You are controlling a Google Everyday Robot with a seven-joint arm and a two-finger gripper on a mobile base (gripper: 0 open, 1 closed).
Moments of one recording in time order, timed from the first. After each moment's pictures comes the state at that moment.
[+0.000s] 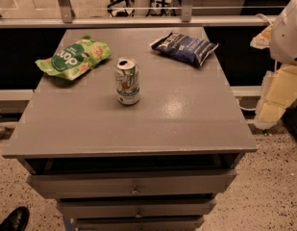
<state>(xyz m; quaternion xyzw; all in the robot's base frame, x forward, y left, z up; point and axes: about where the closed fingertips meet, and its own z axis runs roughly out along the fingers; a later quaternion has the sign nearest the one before) 0.438 -0.217 0.976 -0.60 0.78 -0.03 0.16</state>
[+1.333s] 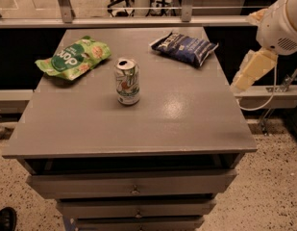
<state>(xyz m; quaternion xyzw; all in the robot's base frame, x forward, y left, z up) 0.550 -0.232 0.969 -0.56 0.76 -0.07 0.31</state>
